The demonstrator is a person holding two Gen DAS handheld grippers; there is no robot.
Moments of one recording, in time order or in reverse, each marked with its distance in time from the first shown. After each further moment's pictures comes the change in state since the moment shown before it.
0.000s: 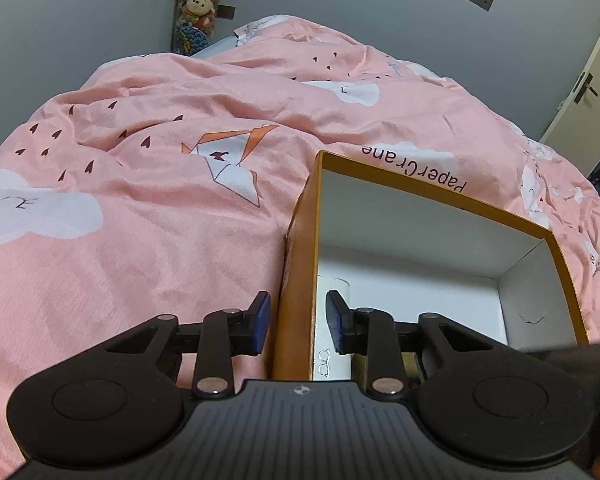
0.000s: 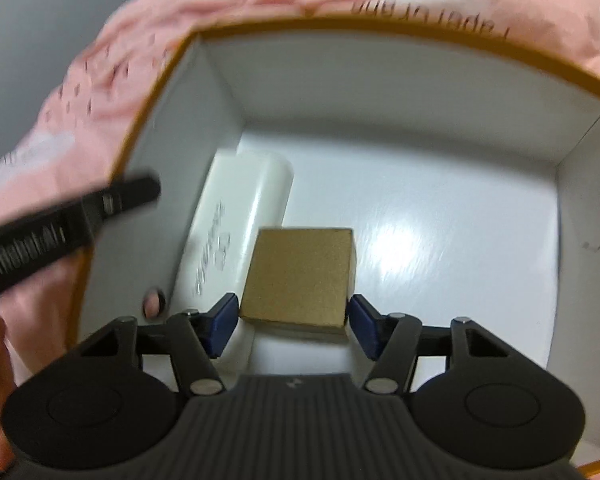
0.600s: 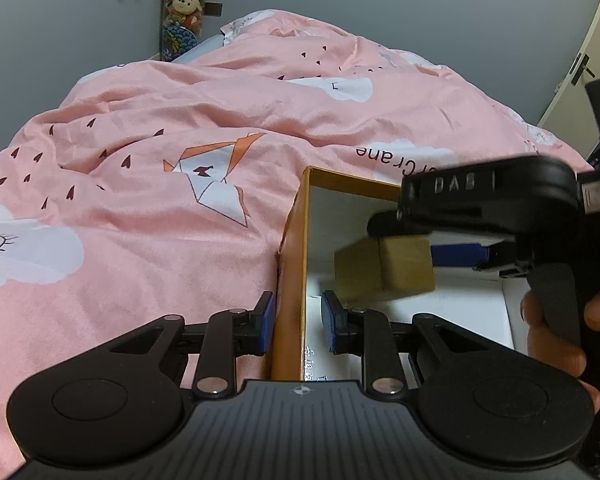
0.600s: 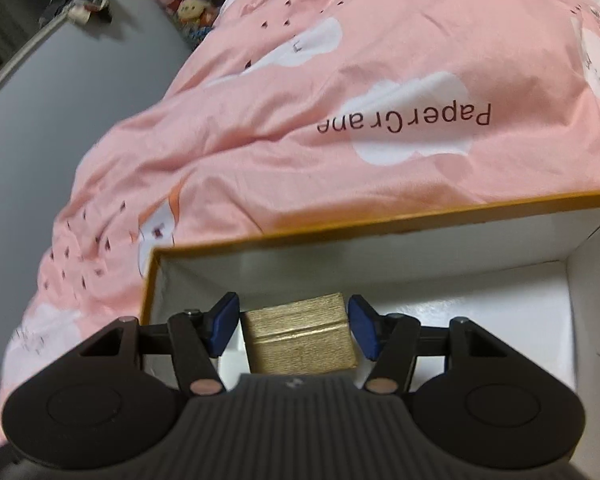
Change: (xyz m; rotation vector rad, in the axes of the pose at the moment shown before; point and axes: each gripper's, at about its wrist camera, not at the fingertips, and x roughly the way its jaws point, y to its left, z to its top) left arm 0.016 -0.008 0.022 0.052 0.032 0.007; right arm 0.011 -0.010 0.078 0.240 -0.191 0.041
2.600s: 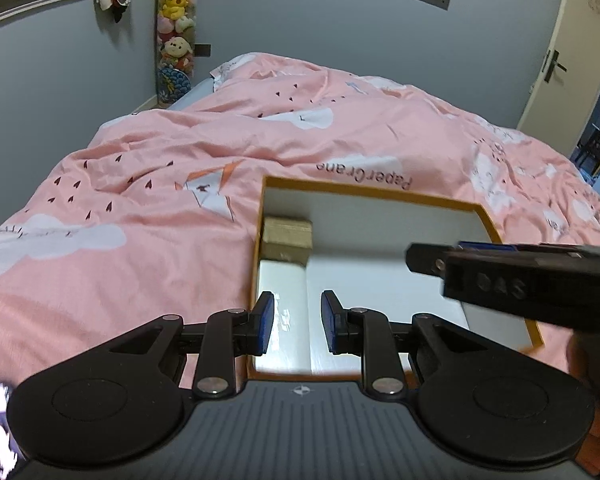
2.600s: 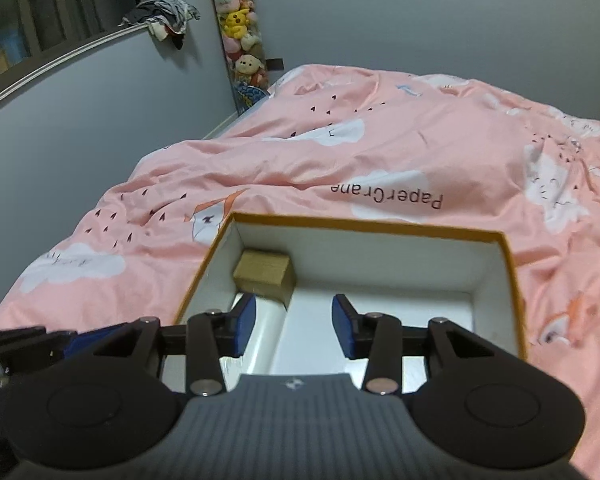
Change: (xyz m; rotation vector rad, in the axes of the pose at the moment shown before) left arm -0.114 -0.047 -0.051 0.080 -0.100 0.024; right arm -0.158 0.010 -0.110 -0.345 -0.230 -0.035
